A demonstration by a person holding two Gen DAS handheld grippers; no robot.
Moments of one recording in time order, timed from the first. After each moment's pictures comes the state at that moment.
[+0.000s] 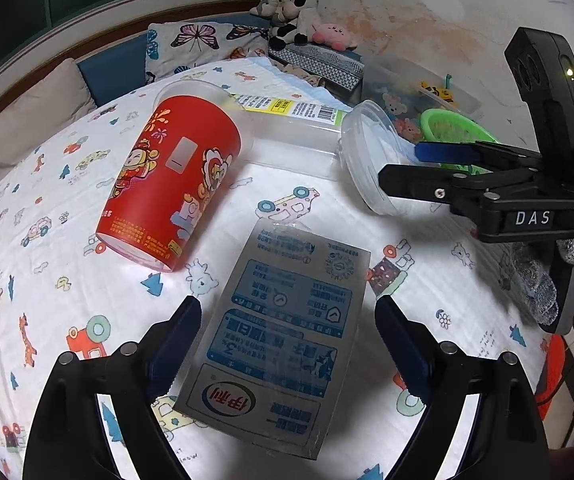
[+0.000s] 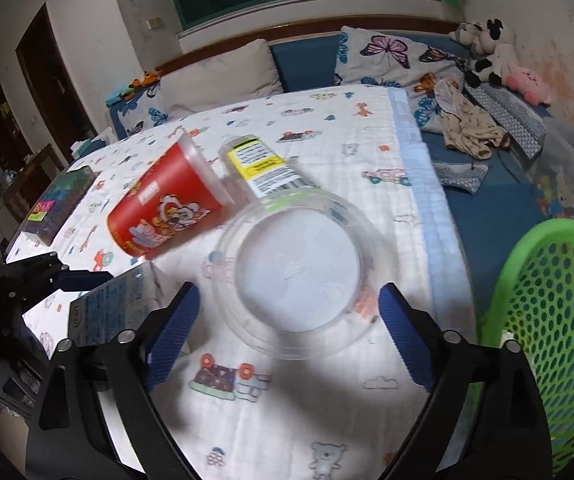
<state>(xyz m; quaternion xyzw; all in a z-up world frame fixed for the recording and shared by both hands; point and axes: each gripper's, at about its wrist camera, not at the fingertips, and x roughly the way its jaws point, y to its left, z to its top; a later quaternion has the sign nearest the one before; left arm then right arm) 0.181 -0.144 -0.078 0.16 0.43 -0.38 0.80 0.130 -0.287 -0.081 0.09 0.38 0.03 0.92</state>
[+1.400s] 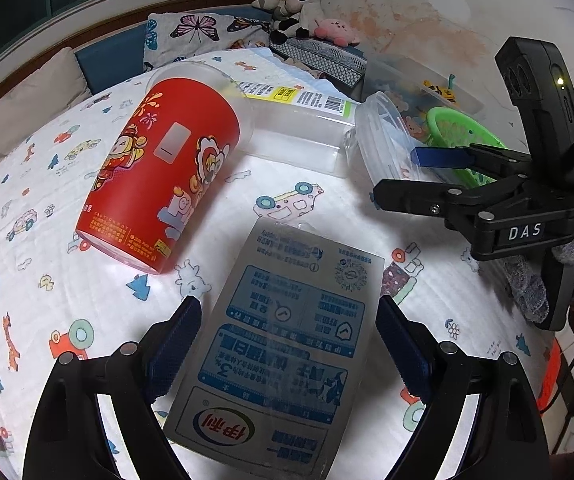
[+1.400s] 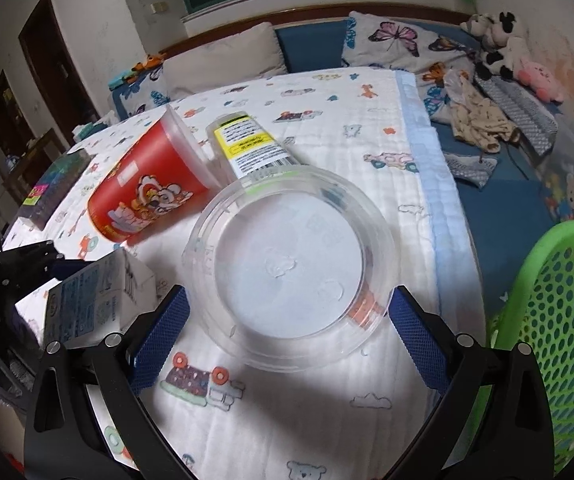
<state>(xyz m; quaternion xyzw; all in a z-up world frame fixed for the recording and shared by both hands) 0.193 -0.151 -0.092 0.15 0.45 -0.38 0.80 0.145 -0.291 -0.099 0.08 0.40 0.05 0.91</state>
